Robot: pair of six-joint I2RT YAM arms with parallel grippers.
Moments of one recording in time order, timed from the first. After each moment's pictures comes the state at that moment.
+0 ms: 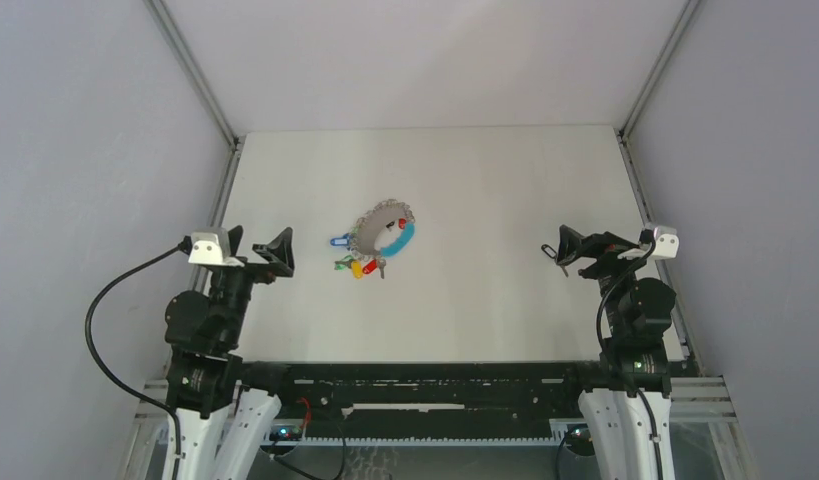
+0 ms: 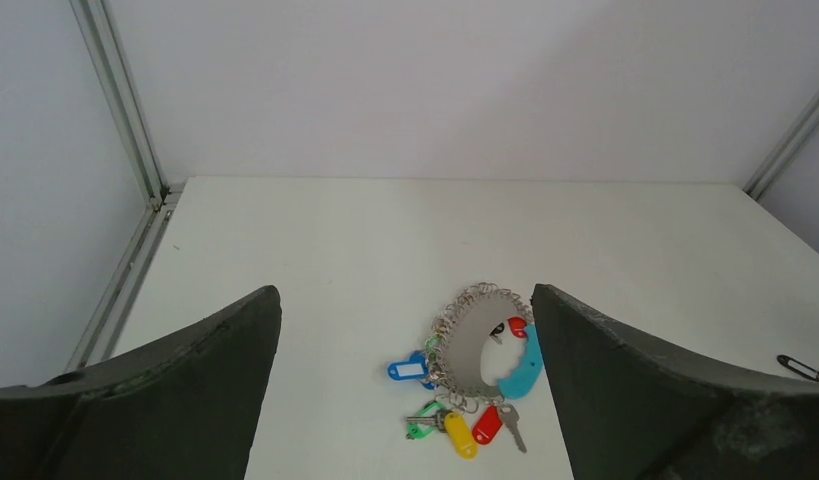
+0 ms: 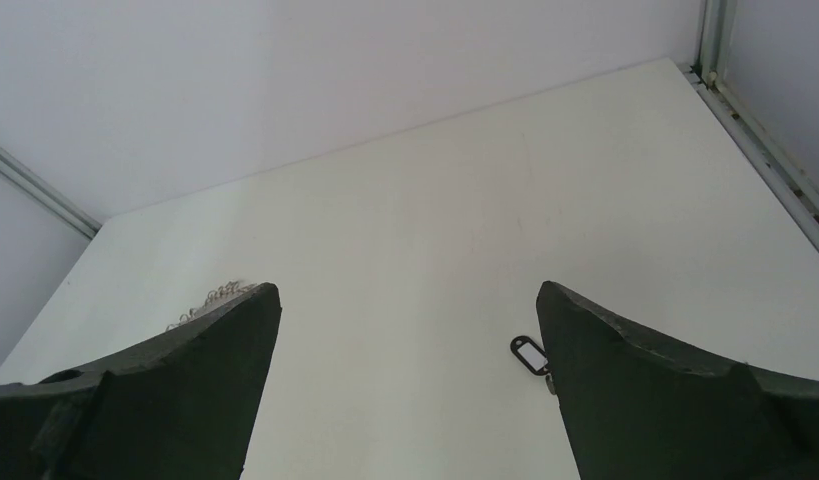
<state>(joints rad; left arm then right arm) -0.16 0.30 0.71 -0.27 -0.04 -0.12 -0.05 0.30 0.52 -0.20 -0.06 0.35</state>
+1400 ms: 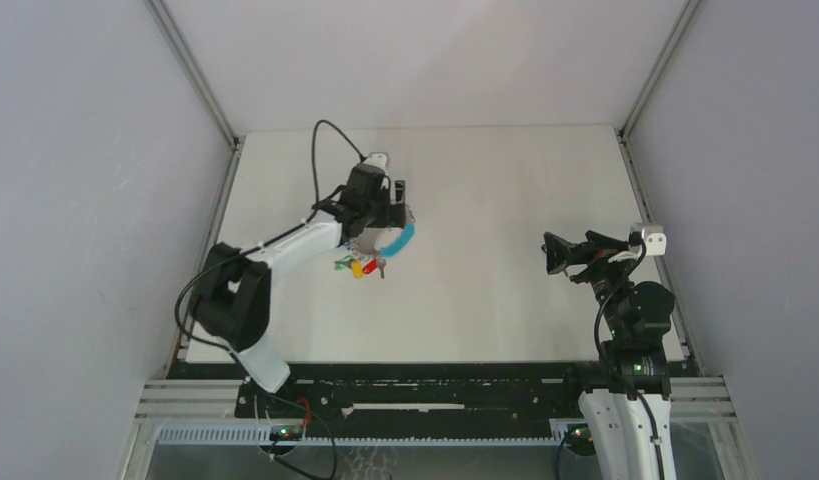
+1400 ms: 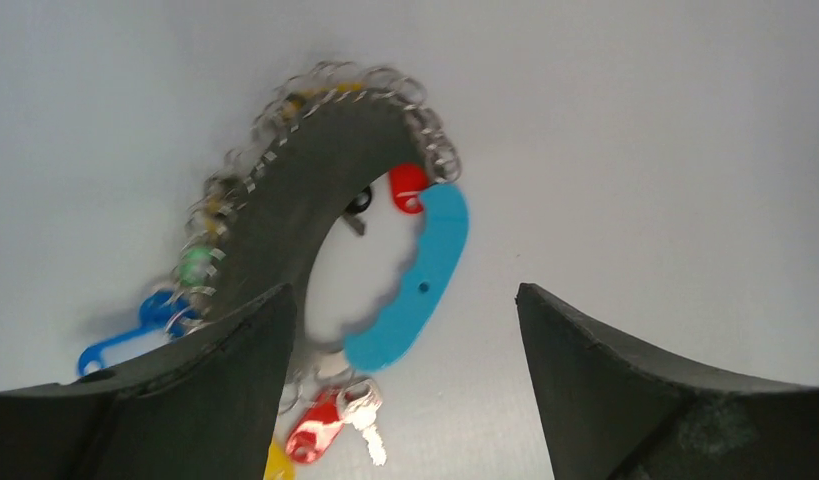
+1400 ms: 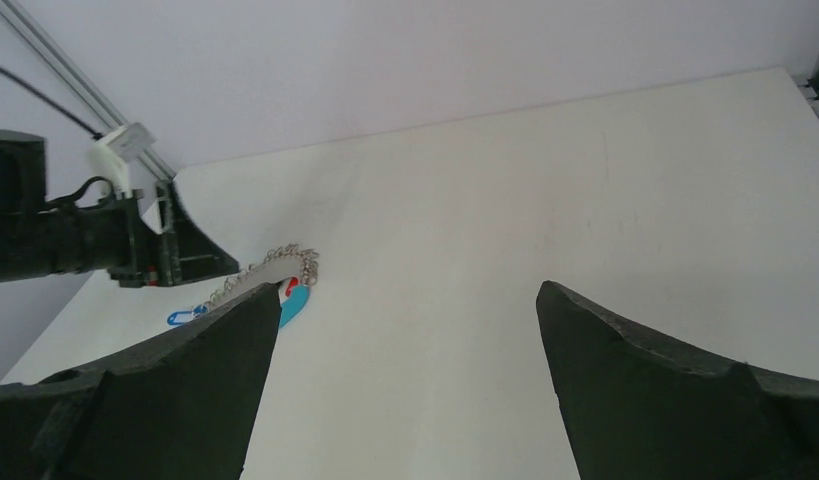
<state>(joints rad) -0.51 1.64 1.14 -0.20 -0.15 -0.39 -0.01 0.28 0.50 -0.18 -0.22 0.34</state>
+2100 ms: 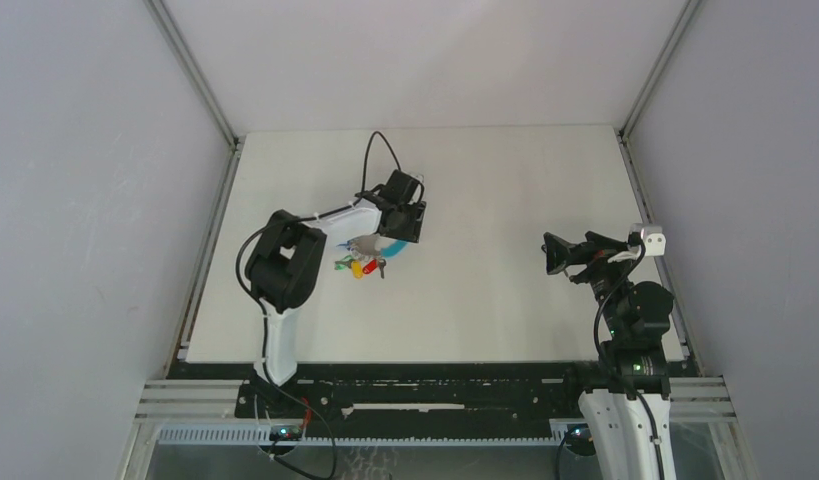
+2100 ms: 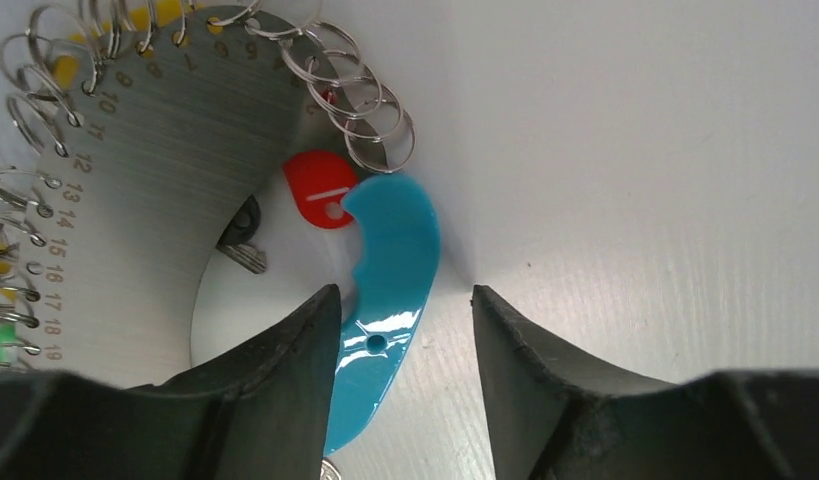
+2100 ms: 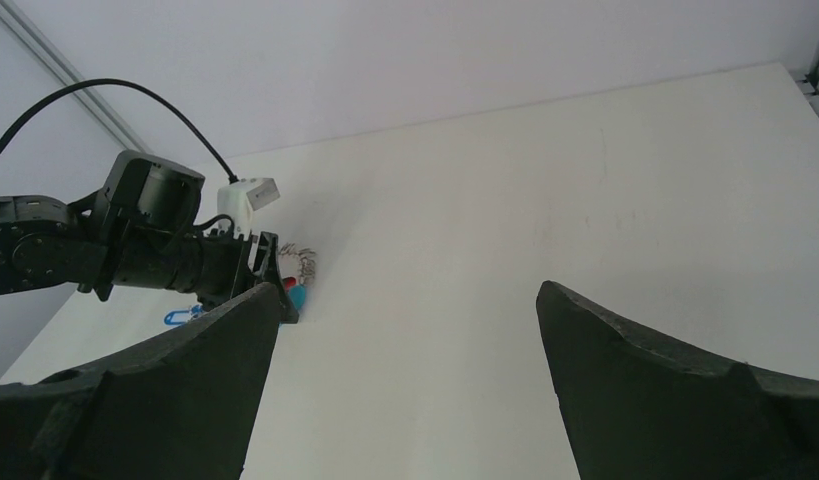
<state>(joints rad) -0.58 2.05 1.43 -0.37 -0.07 -0.31 -0.01 0.28 0.50 -0.18 -0.21 0.34</state>
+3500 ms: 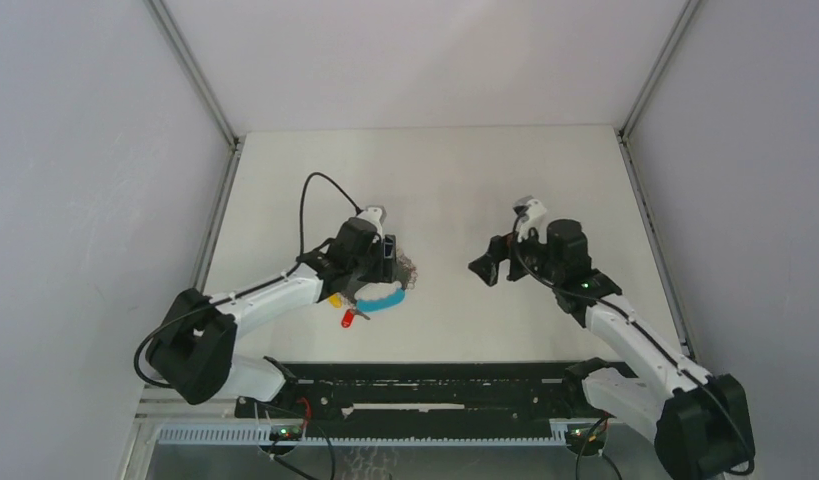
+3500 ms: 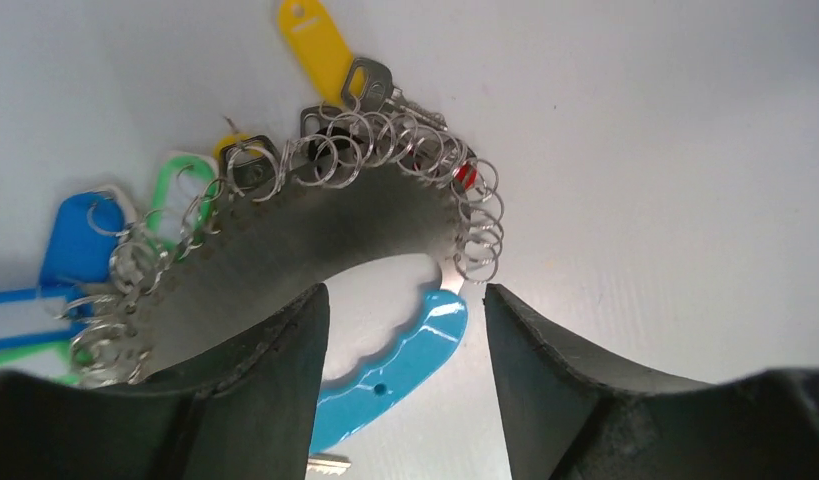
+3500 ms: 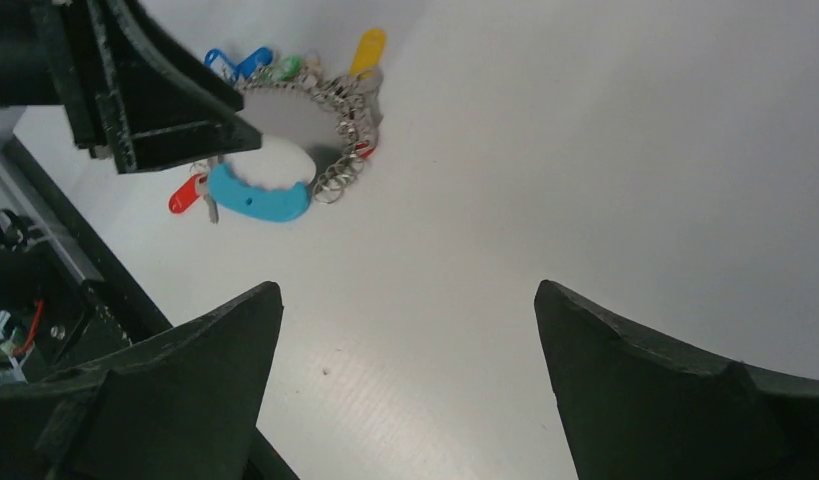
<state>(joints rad) -0.66 1.36 0.75 -0.19 -0.09 -0.45 0.30 0.93 0.54 -0.06 -0.45 0.24</state>
